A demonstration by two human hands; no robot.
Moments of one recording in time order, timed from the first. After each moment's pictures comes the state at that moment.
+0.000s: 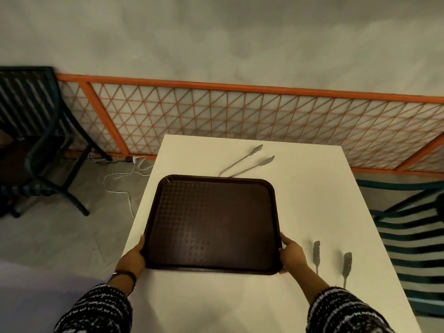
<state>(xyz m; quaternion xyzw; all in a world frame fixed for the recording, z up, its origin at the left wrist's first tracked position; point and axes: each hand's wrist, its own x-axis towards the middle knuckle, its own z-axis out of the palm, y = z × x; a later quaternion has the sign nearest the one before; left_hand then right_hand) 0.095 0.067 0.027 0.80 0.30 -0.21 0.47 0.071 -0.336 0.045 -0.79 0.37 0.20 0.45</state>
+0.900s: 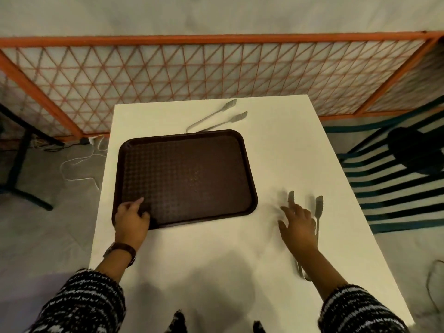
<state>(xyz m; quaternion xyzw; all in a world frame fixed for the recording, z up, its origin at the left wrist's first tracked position) 0.118 -0.005 0.047 0.94 0.12 -0.10 0.31 -0.013 -0.371 0.055 -0.96 0.25 0.07 0.14</state>
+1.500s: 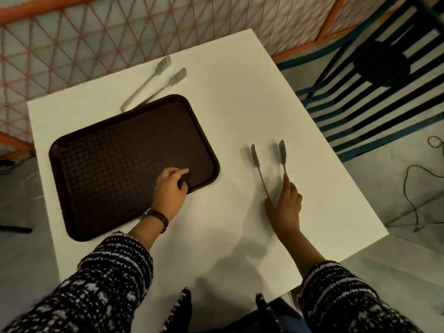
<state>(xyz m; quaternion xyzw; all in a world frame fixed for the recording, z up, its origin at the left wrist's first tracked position) 0.109 -0.168 0.032 0.93 -0.18 -0.18 0.28 -0.082 -0.373 0.016 -0.85 0.44 -0.02 0.29</state>
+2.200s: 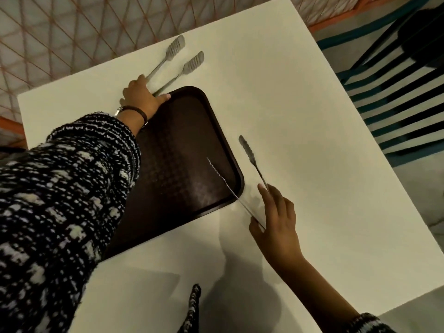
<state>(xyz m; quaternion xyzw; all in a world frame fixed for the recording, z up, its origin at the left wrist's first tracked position) 0.394 -0.215 0.001 0.97 -0.09 -0.15 0.16 -0.015 -0.325 0.021 -0.92 0.25 0.00 0.30</state>
